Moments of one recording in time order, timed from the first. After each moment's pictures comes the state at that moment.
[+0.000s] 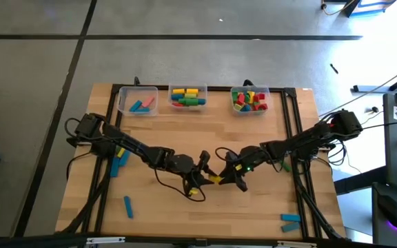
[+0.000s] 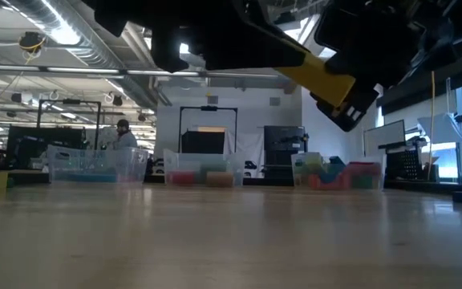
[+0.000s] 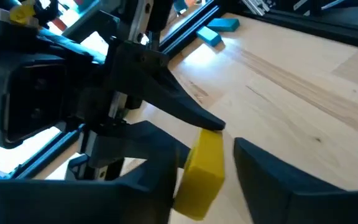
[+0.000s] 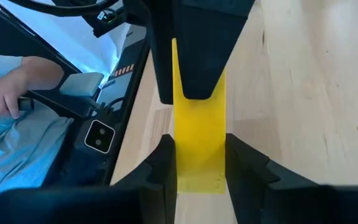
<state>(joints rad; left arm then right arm) -0.29 1.81 1.04 0.38 -0.11 0.56 0.25 1.48 0.61 0.42 -0.24 0.52</state>
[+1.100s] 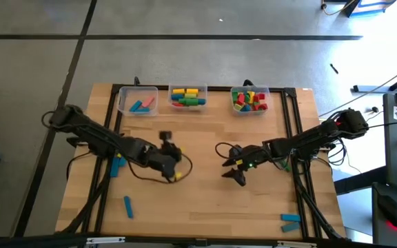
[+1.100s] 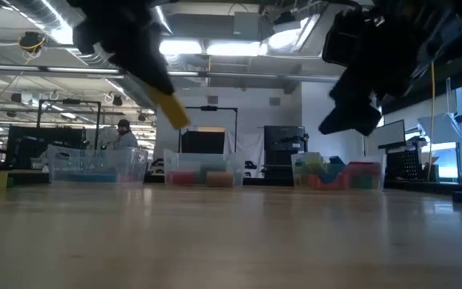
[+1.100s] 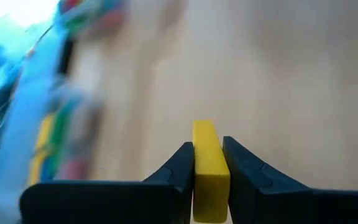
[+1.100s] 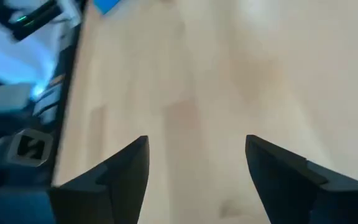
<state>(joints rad) -0.35 1.48 1.03 -0.57 -0.65 -0.10 0.25 1.39 0.61 0.17 -0.05 0.58</state>
